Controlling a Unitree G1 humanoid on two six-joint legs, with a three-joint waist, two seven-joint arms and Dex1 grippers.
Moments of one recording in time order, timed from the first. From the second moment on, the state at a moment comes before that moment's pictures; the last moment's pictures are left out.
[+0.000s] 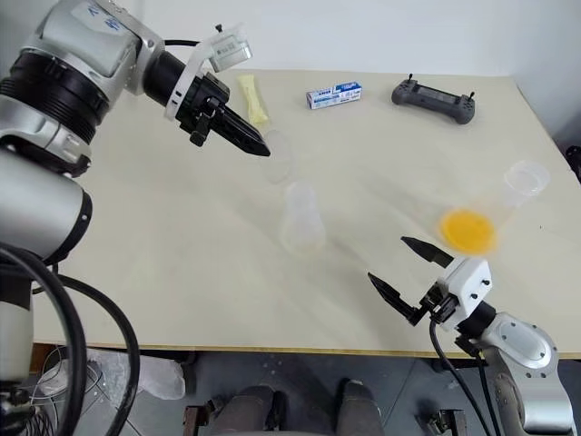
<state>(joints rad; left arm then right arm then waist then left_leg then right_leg) -1.84 0.60 -0.94 1.04 -0.50 0.74 -1.50 0.15 -0.57 -0.27 -0.38 0.45 0.00 0.81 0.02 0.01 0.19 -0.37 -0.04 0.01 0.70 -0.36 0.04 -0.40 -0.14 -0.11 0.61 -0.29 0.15</state>
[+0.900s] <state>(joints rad) -1.83 0.67 -1.15 0.88 -0.64 0.78 -1.50 0.15 -0.56 -0.27 -0.38 0.45 0.00 0.81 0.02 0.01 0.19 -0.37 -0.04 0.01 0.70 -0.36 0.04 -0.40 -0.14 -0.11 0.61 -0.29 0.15</state>
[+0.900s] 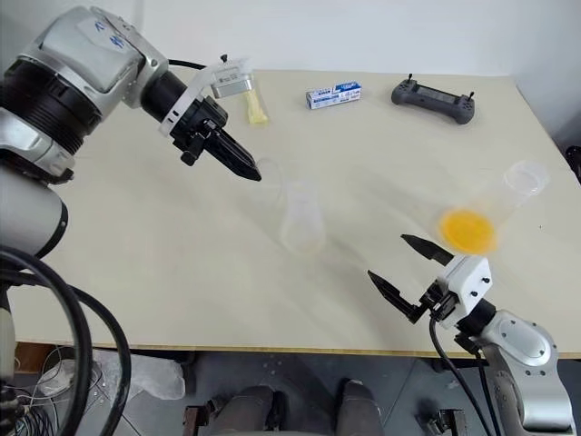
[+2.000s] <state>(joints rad) -1.84 0.45 -1.08 1.13 -0.48 0.64 -1.50 0.23 -0.52 -0.26 -0.43 0.42 -0.02 0.76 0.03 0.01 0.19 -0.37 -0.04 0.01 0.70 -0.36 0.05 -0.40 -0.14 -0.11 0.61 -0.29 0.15</state>
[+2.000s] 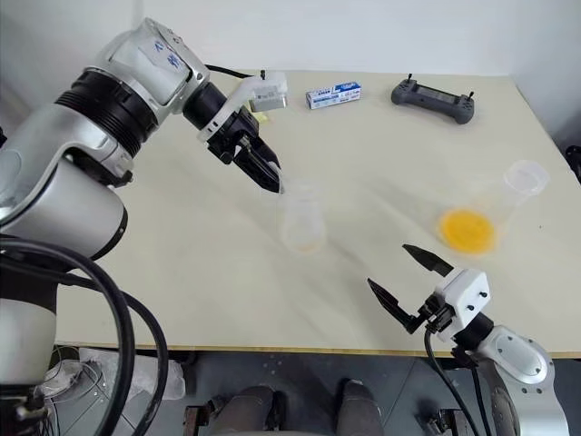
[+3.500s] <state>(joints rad) -1.84 0.42 -0.29 1.31 -0.02 0.43 -1.50 0.21 -0.53 -0.26 -0.43 0.42 -0.01 0.75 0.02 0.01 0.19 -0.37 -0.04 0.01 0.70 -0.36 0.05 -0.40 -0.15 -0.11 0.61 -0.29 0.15</state>
